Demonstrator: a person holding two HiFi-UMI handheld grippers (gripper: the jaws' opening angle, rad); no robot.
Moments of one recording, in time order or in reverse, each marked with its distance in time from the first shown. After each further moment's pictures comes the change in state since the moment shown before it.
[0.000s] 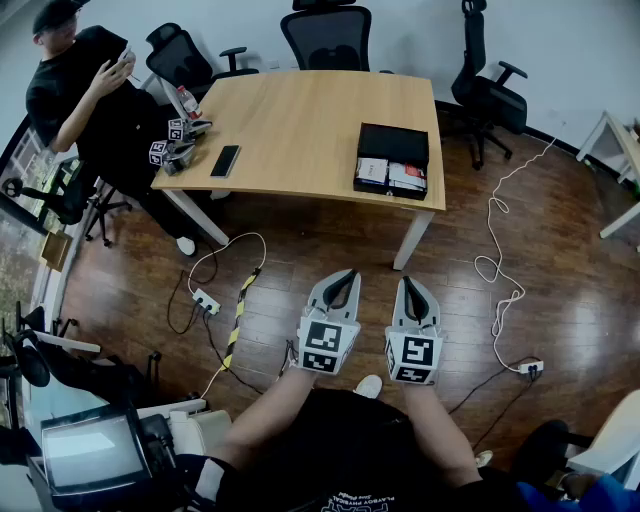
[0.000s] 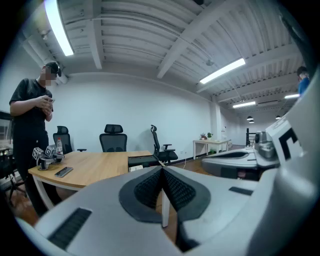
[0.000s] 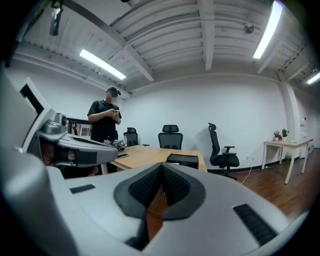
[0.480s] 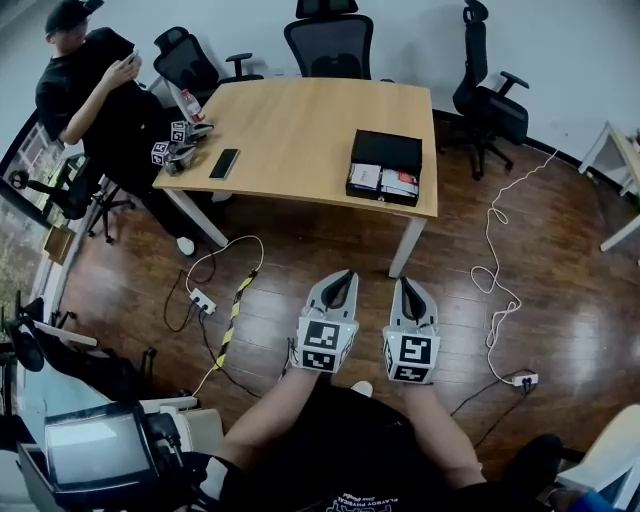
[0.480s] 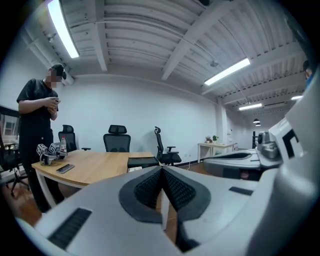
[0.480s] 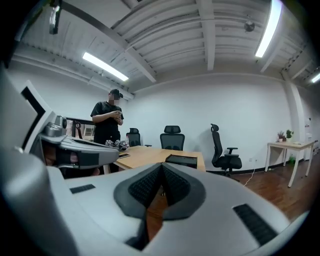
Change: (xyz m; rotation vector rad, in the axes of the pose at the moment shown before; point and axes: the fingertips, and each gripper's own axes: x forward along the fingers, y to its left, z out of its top) left arm 0.012 -0.037 0.005 -0.062 -0.012 0.052; right arm -0.012 -0.034 -0.001 -0.017 -0.002 0.054
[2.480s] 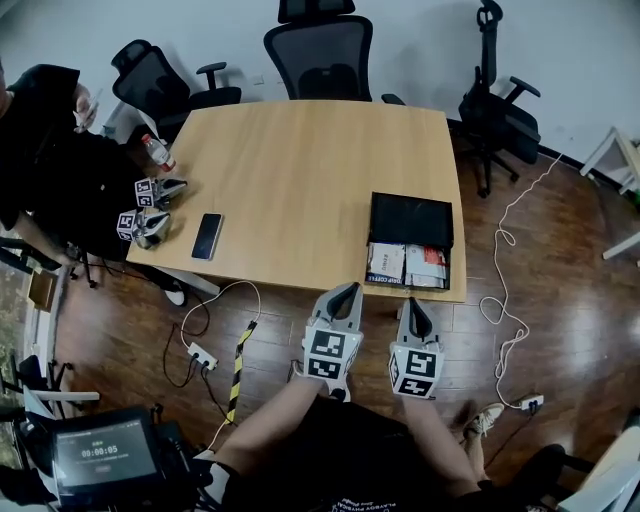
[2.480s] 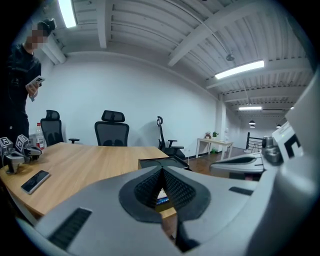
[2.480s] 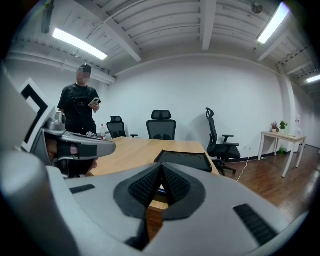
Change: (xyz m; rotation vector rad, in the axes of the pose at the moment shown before) left arm 0.254 0.212 0.021 -0.032 0.098 -0.107; right arm 0.306 -0.029 0.003 0.066 0.159 -0.141
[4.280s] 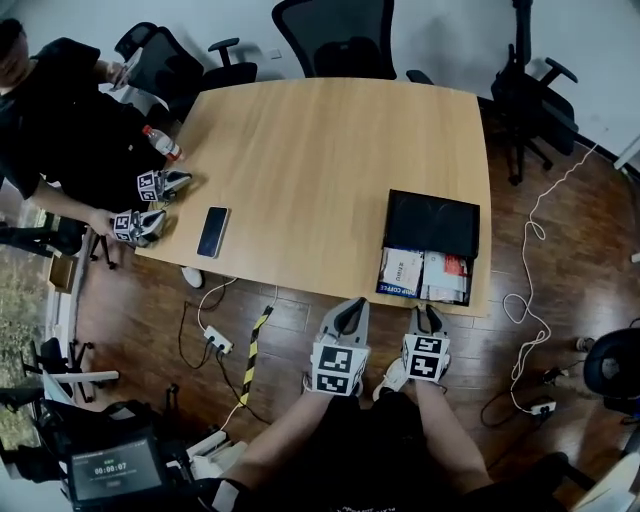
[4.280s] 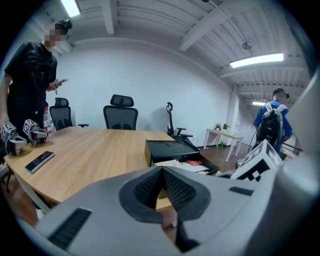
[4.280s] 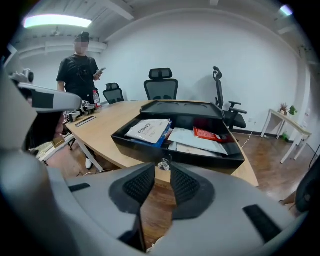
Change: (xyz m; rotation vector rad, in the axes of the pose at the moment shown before) left arm 0.039 0.012 -0.059 -0.087 0.165 0.096; right arm 0.088 -0.038 -0.143 -0.010 0.449 0.056
